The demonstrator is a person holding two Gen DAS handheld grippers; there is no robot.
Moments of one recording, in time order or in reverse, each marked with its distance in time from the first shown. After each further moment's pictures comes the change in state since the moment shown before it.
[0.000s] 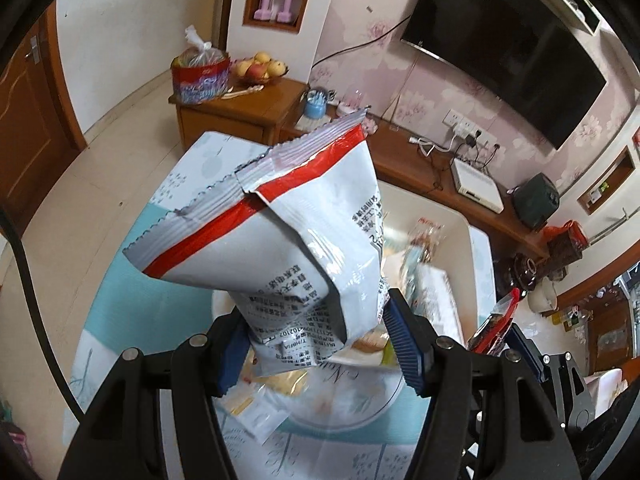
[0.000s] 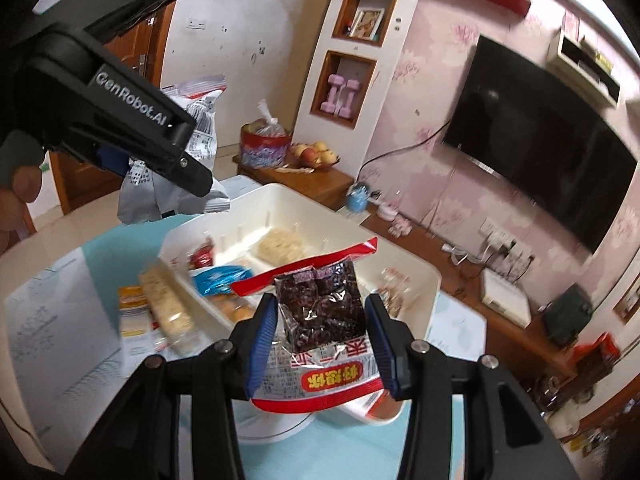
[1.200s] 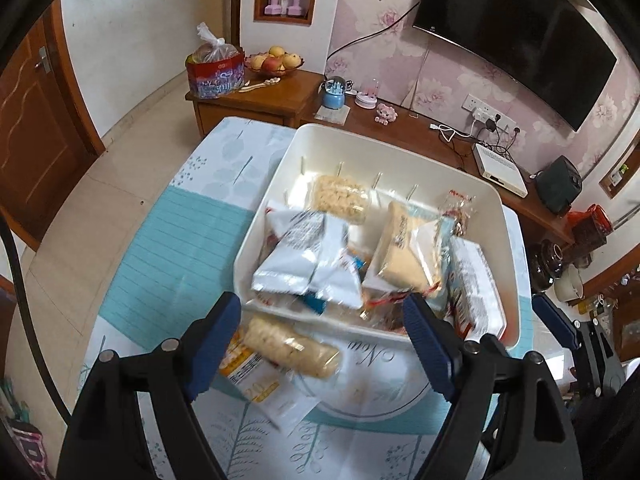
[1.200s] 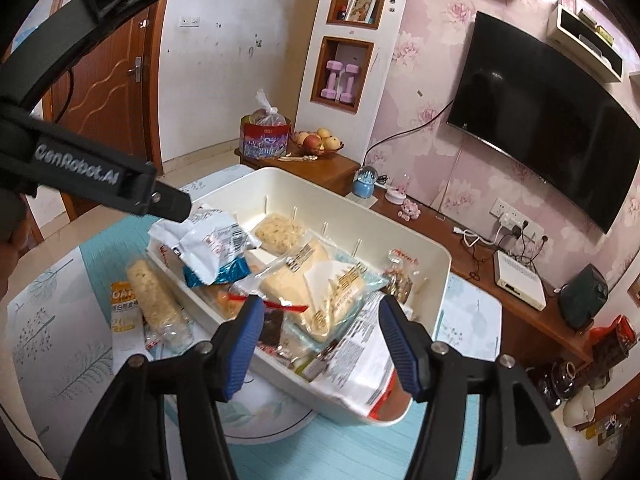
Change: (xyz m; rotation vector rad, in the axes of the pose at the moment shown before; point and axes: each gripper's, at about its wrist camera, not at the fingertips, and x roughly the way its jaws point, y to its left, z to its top) left arm 0.009 0.019 -0.043 0.034 0.023 0.101; right arm 0.020 -0.011 -0.018 0.088 0.073 0.079
